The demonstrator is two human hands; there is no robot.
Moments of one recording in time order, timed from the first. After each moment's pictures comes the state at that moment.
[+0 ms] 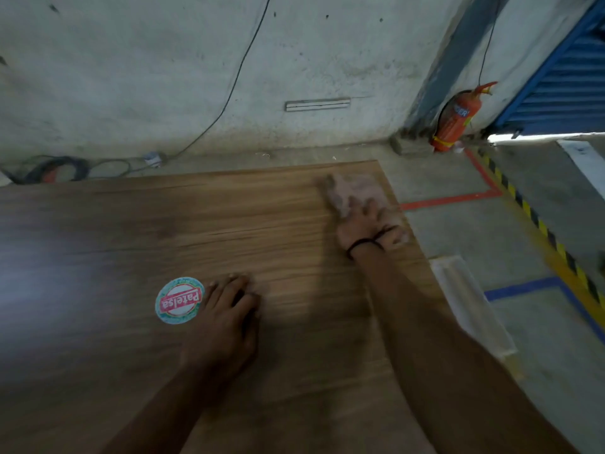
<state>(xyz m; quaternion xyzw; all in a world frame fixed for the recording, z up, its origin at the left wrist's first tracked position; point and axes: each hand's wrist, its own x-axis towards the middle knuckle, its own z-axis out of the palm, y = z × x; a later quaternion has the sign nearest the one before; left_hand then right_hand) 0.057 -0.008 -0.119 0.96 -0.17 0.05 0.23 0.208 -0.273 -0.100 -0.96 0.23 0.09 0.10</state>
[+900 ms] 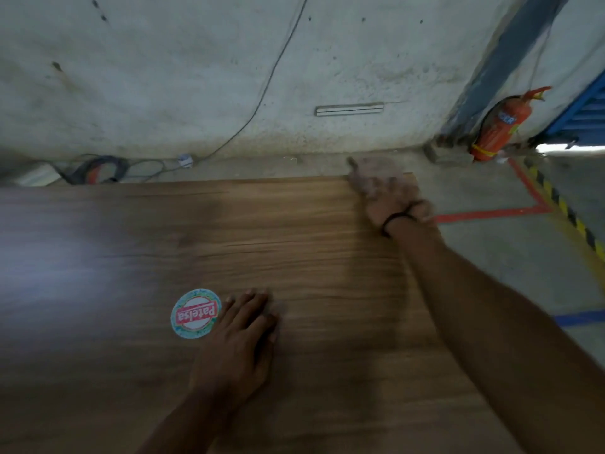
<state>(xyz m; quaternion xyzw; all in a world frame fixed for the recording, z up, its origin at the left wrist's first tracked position) 0.057 -0.011 -0.120 0.96 -0.16 0.05 0.22 0.319 -0.310 -0.123 -0.98 0.13 0.10 0.11</state>
